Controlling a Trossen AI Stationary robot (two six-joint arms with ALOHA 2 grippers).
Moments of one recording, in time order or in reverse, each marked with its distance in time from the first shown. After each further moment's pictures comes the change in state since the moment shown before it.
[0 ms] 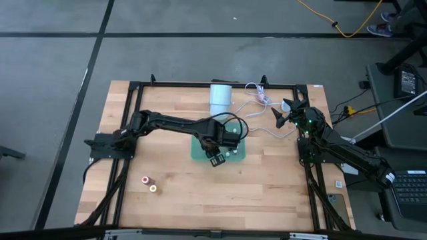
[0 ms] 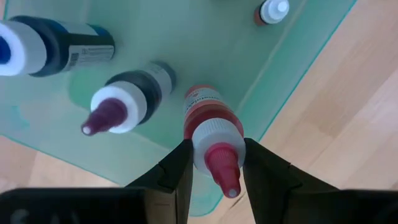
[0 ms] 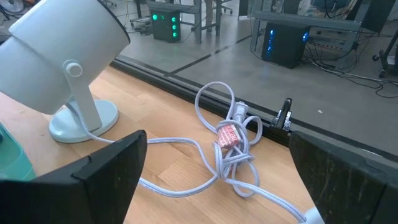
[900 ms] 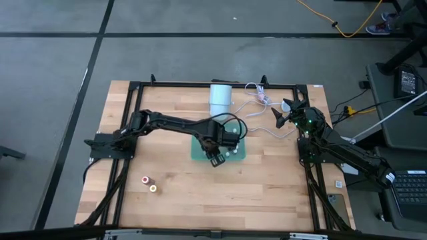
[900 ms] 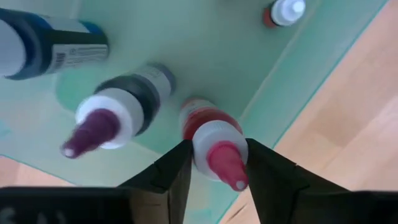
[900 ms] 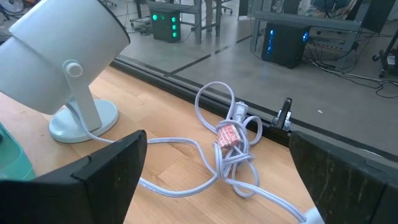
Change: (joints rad) left arm 0.007 -0.005 -0.076 0.077 0.021 -0.012; right arm 0.000 0.000 0.000 0.000 0.000 0.000
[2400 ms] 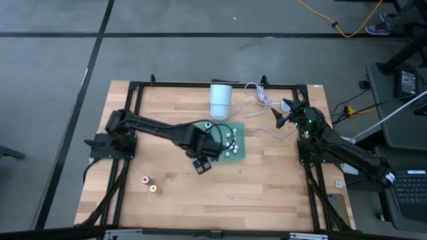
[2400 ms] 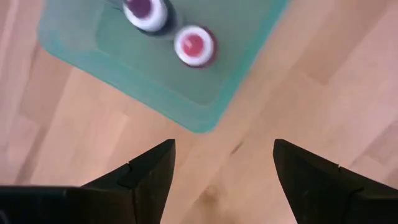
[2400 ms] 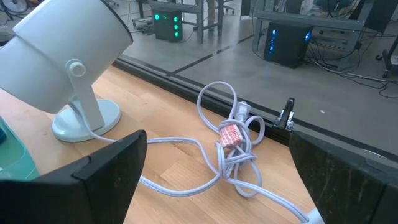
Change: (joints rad) left arm -0.125 -0.226 -0.081 -0.115 -0.067 -0.152; right arm 0.000 0.000 0.000 0.000 -0.009 0.000
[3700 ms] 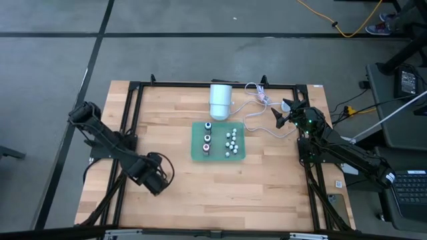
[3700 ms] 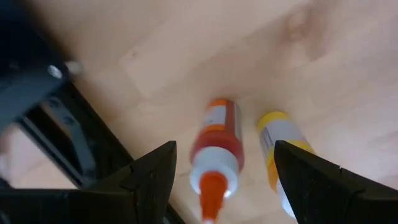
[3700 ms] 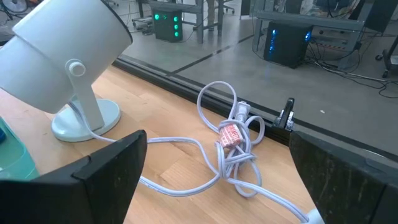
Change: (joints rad) left arm -0.493 -0.458 -0.781 0.206 0.144 -0.981; right arm 0.000 0.000 0.000 -0.001 0.000 0.000
